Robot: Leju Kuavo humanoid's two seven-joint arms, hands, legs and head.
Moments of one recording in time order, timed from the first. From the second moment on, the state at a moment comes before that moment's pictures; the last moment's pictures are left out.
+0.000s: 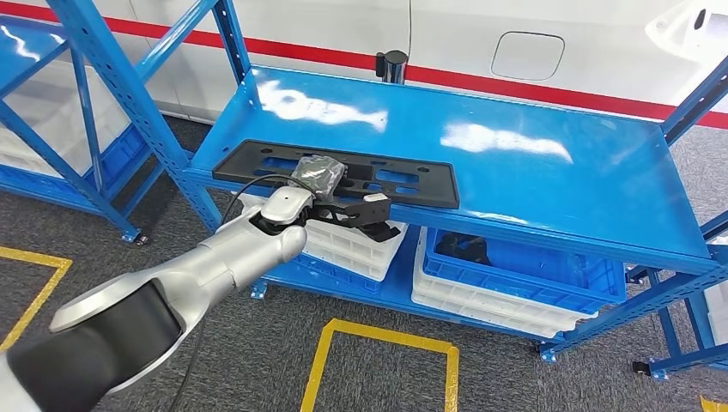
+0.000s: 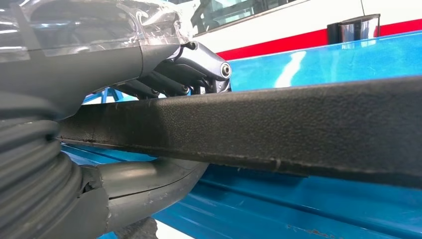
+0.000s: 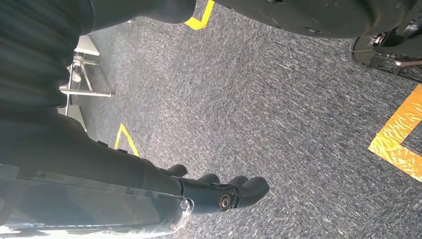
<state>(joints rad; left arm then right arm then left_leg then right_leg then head) -0.97 0.05 -1.03 -0.59 -0.56 0.07 0.25 -0.15 0.00 1.23 -0.18 -0.69 -0.34 0.15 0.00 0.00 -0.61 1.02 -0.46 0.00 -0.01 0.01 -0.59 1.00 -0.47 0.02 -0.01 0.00</state>
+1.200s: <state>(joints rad) -1.13 0.04 -1.10 -0.65 -0.74 -0.04 0.26 -0.18 0.01 1.22 -0.18 -0.70 -0.34 0.14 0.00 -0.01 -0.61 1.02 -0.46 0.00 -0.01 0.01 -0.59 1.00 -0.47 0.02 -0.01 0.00</state>
